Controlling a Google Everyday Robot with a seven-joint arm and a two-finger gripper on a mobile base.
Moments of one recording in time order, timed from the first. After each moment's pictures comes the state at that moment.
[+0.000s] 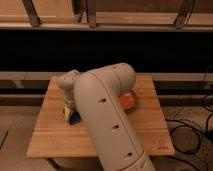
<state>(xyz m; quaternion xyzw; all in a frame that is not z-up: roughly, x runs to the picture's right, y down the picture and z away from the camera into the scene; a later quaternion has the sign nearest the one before) -0.195 0.168 0.899 -0.42 0.13 0.32 0.84</state>
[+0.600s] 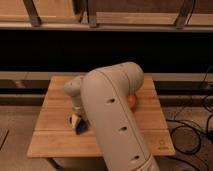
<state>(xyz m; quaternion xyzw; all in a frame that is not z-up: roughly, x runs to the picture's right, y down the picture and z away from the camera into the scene) -0.116 0.203 0.885 -0.42 0.22 0.32 0.82</state>
